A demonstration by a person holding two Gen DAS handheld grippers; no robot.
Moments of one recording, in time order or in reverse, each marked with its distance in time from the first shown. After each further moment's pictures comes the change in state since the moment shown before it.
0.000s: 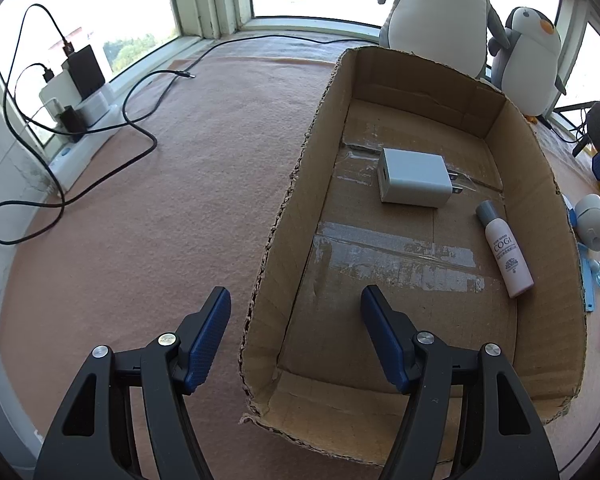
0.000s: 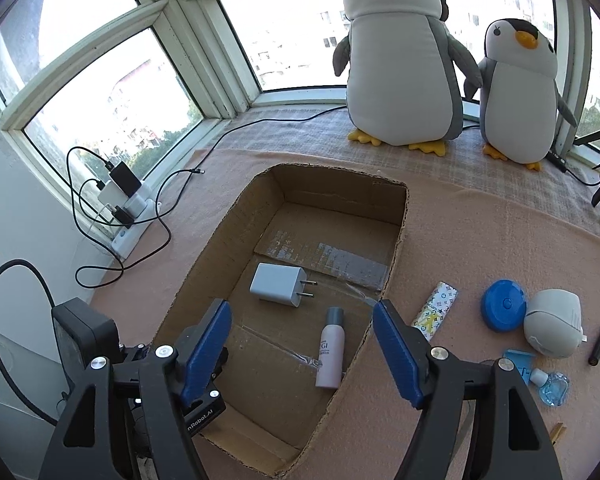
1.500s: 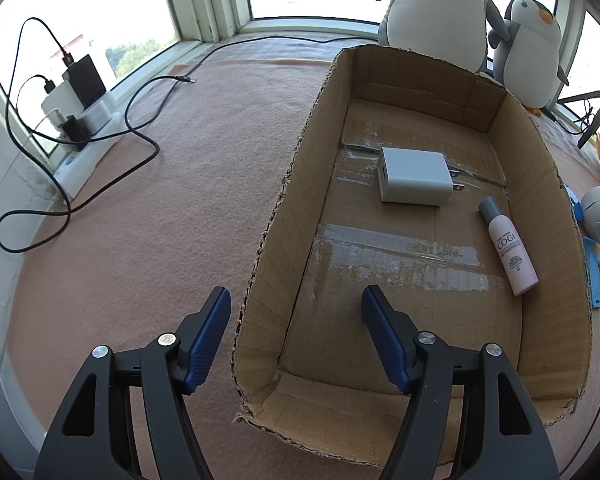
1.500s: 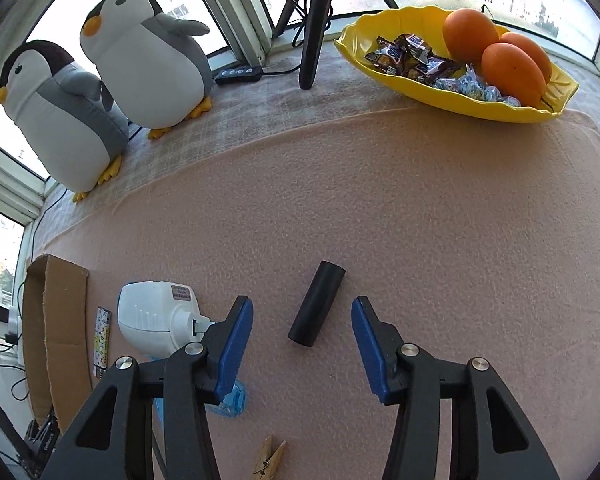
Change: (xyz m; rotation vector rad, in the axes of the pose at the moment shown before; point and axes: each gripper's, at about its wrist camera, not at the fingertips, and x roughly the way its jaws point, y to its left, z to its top) left arm 0.000 -0.005 0.003 0.023 0.002 0.032; right arm -0.049 -0.294 -0.043 0.519 0.087 -0.323
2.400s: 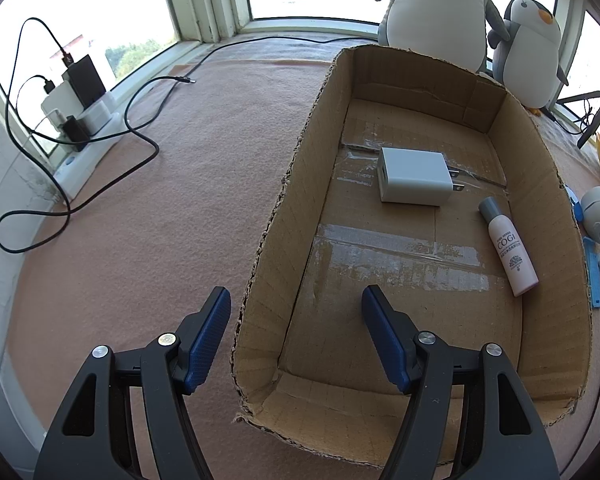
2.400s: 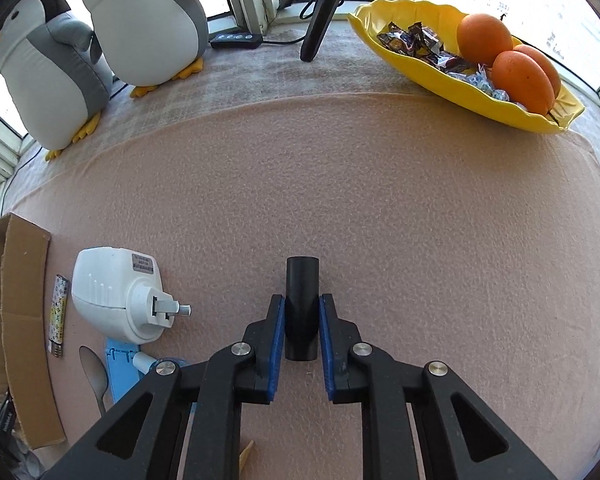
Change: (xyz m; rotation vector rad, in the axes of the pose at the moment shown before) left arm 0.000 -0.001 0.000 -0.001 0.000 0.000; right arm 0.017 0.006 -0.008 -0.103 0.043 -0.118
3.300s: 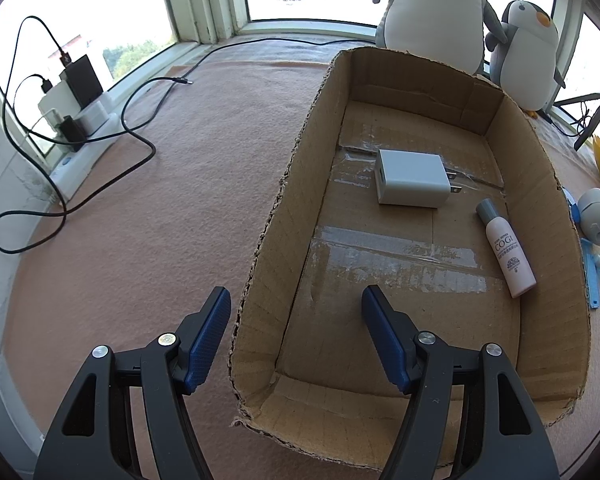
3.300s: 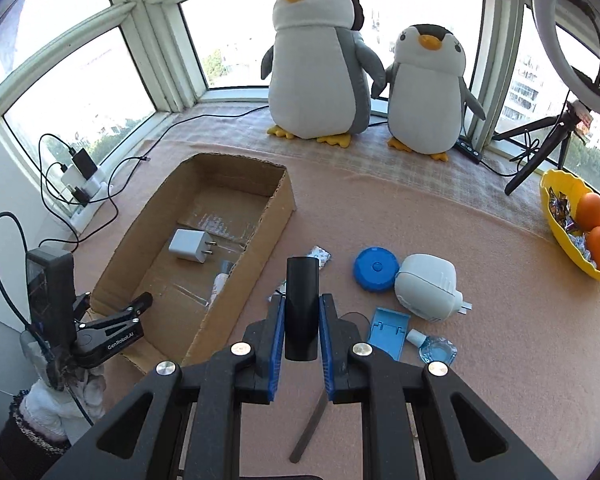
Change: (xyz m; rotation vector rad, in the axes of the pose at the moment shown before) left arm 0.000 -0.001 0.000 -0.003 -0.007 -0.010; right arm -0.120 0.195 -0.081 -0.453 -0.201 0.243
